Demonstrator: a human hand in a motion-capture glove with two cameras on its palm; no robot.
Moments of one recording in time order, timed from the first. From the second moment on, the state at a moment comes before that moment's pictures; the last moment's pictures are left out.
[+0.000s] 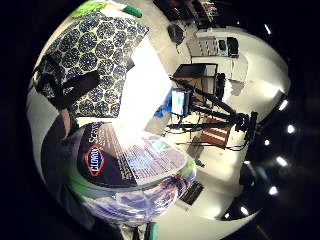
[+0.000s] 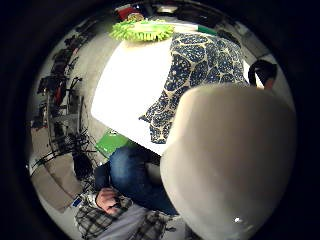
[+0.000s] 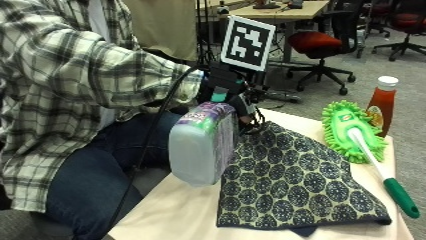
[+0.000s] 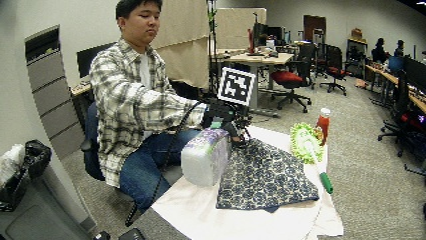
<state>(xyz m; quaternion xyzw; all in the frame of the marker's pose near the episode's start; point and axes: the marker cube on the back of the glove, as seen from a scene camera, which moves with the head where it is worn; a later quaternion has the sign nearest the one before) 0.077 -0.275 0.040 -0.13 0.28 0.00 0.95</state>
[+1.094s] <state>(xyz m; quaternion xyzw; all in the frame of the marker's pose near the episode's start) 0.078 -0.270 0.012 -0.01 -0.08 0.04 1.00</state>
